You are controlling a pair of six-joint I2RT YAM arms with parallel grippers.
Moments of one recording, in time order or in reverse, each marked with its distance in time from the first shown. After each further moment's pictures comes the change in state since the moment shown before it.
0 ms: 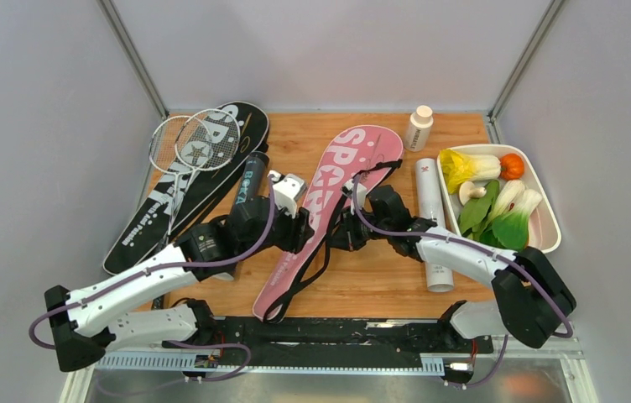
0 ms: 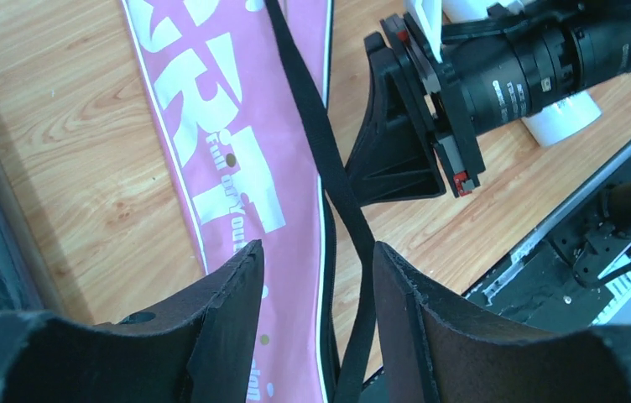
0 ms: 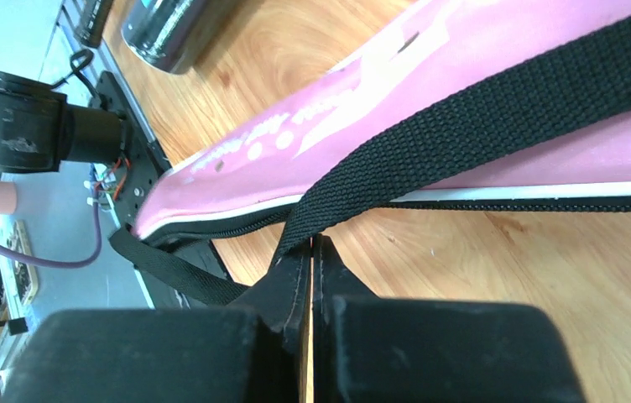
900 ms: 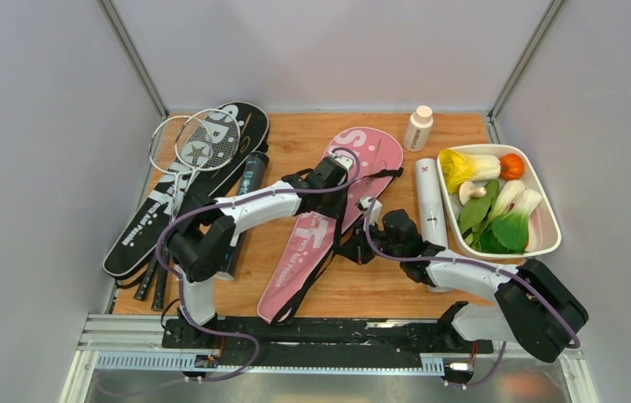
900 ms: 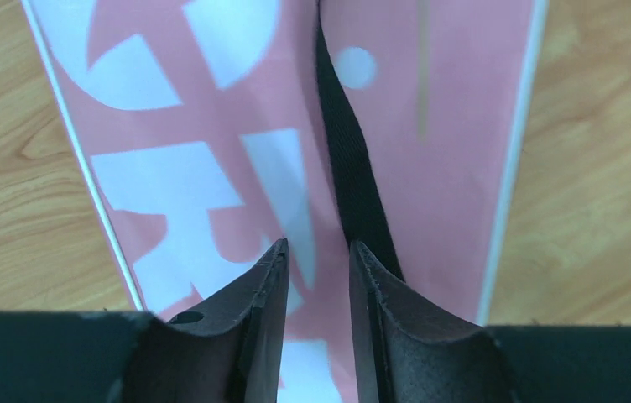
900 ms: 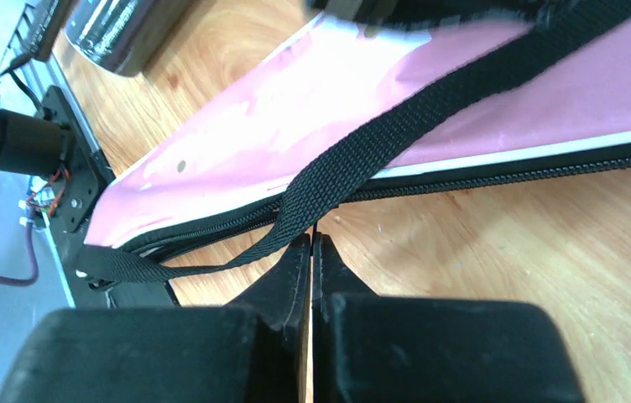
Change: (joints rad) left arm 0.194 0.860 0.394 0.091 0.116 0.014; right arm 0.002 -0.106 -0.283 0.290 0.129 0.008
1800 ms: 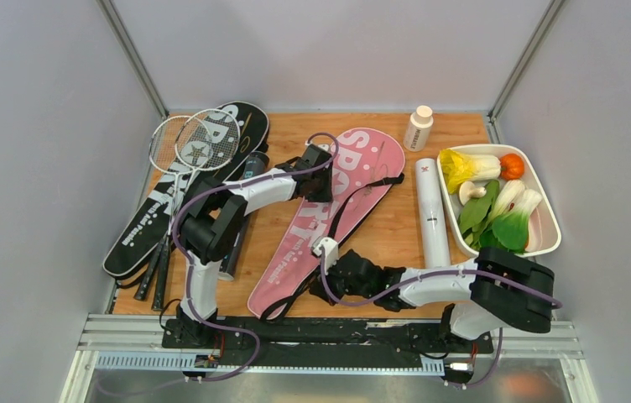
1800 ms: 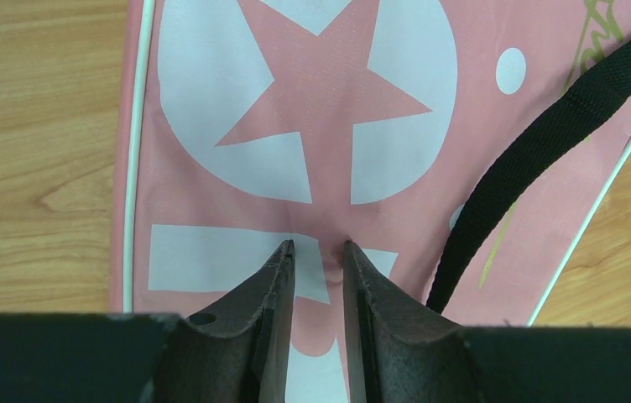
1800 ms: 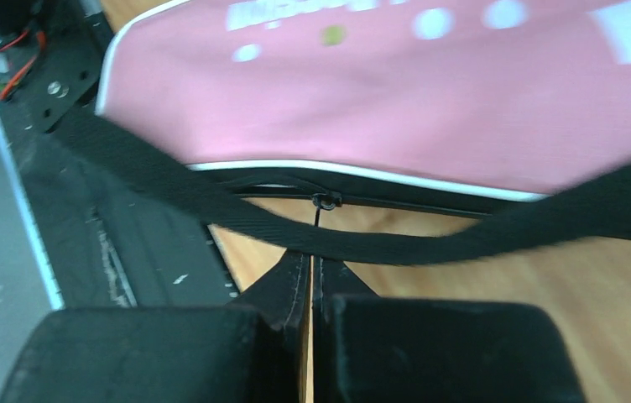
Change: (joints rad) left arm 0.185 0.169 0.050 0.096 0.107 -0.238; right arm 0.465 0.186 0.020 0.083 0.320 -0.035
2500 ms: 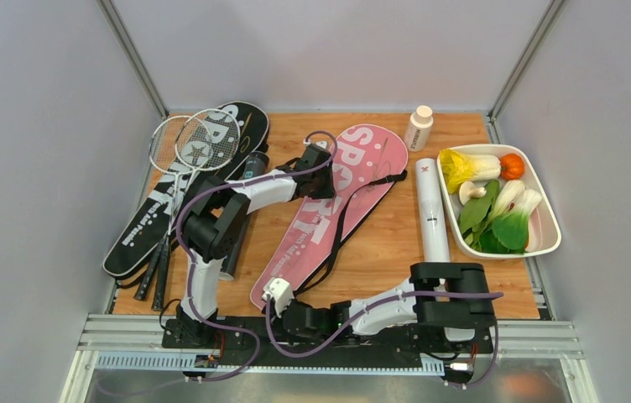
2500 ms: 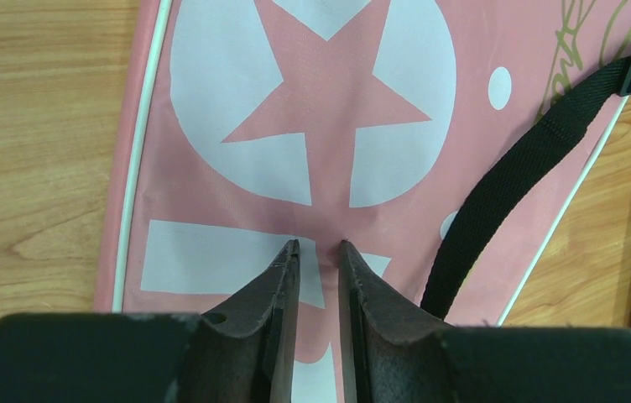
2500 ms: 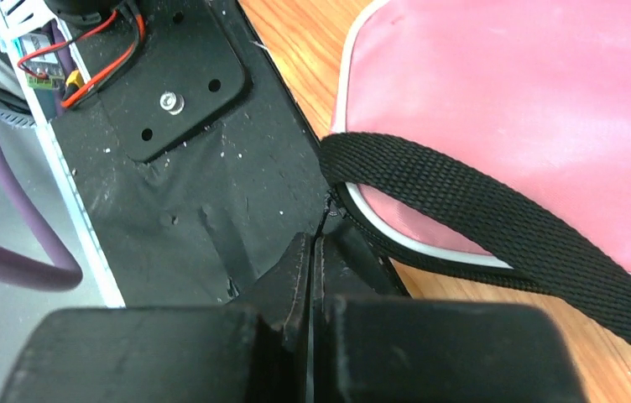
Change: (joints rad) left arm 0.008 0.037 0.003 0.110 -0.002 -0.060; right arm 0.420 0.348 0.318 -0.031 0.338 0.123
